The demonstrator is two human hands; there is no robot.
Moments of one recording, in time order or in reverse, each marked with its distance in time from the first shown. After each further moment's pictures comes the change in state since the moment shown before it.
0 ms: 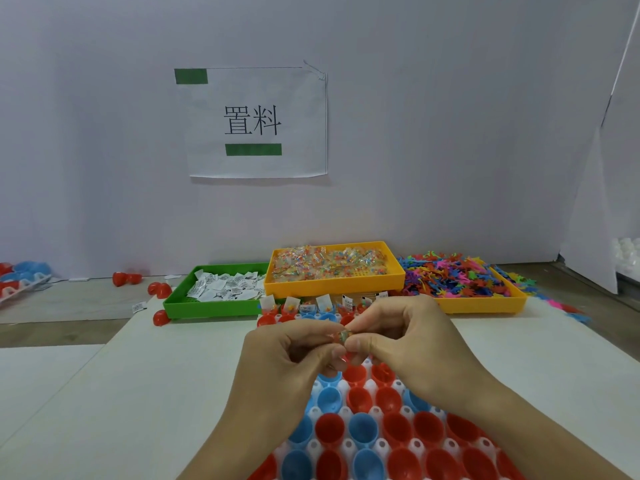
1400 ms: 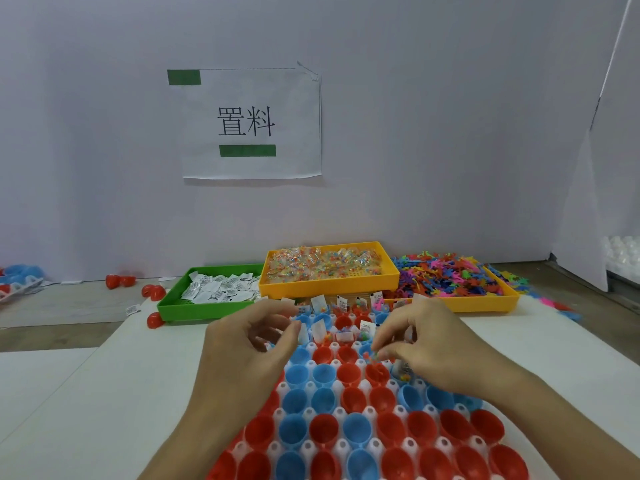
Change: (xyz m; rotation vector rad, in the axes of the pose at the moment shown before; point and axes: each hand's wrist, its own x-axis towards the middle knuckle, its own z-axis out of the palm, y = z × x) left_hand 0.010 -0.009 -0.022 0.293 0.204 0.107; right_hand 0.009 0.021 -0.035 -0.540 -0.133 -0.013
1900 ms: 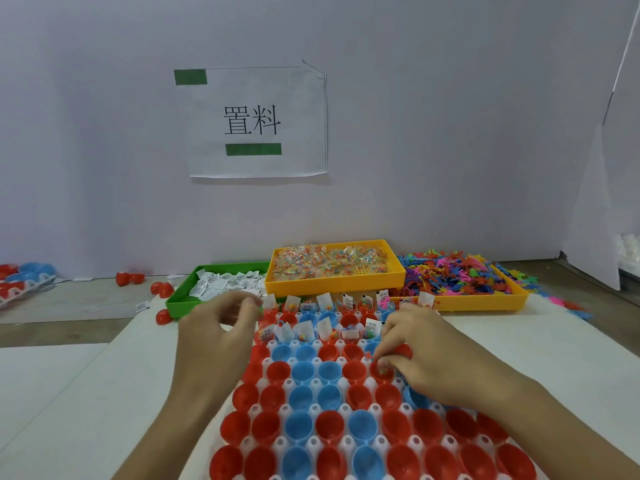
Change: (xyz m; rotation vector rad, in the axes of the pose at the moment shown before) left_hand 0.016 -0.024 -0.013 0.064 0.196 -0.114; right_hand 0.000 0.012 0.014 -0.266 -0.049 -0.122
